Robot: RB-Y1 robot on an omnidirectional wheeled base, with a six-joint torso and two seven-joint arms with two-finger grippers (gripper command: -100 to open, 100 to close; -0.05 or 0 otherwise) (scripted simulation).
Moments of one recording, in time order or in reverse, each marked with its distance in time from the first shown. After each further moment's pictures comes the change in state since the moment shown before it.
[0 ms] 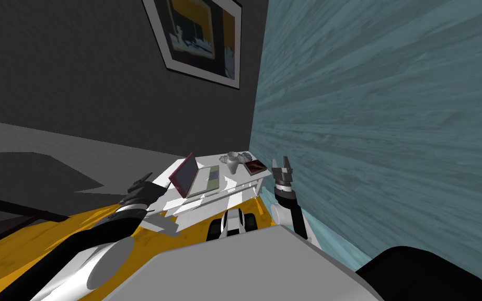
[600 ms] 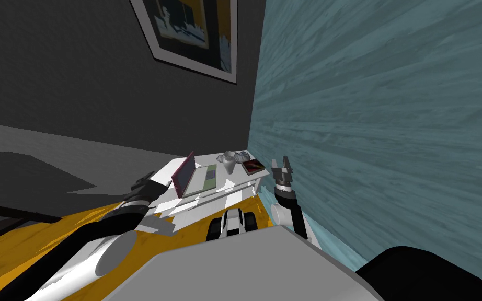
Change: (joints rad) left arm -0.053 0.037 0.014 0.050 -0.003 0.025 0.036; right arm 0.000 0.000 0.000 0.000 0.000 0.000 0.000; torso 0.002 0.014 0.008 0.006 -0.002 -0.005
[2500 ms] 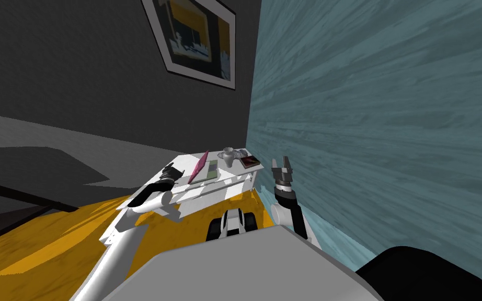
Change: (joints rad) left arm -0.480 0.133 -0.037 0.610 -0.119 -0.120 0.060; right arm 0.000 0.000 0.000 0.000 0.000 0.000 0.000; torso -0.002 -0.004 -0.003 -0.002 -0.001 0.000
